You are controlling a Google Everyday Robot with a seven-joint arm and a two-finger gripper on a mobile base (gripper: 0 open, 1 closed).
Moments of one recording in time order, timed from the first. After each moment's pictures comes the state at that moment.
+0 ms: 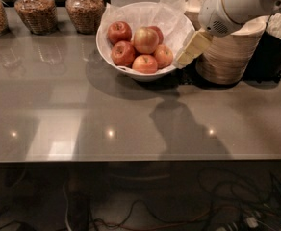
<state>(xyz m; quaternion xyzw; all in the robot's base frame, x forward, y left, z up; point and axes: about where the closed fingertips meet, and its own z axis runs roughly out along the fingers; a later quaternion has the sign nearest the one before) 0.636 -0.126 0.980 -0.56 0.72 -0.03 0.41</state>
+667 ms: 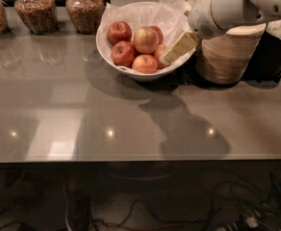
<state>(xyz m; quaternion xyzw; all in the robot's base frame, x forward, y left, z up) 0.663 -0.107 0.975 -0.54 0.70 0.00 0.47</state>
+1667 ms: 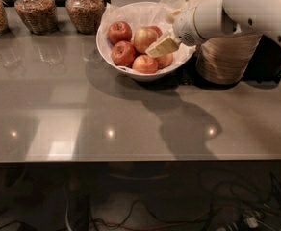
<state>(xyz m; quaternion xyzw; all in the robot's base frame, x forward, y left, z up) 0.690 -0.072 0.948 -0.52 0.70 0.05 0.49</state>
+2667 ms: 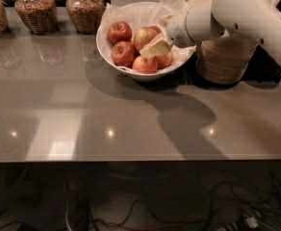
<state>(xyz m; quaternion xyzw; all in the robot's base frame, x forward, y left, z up) 0.713 -0.059 0.929 -0.51 0.70 0.08 0.49</state>
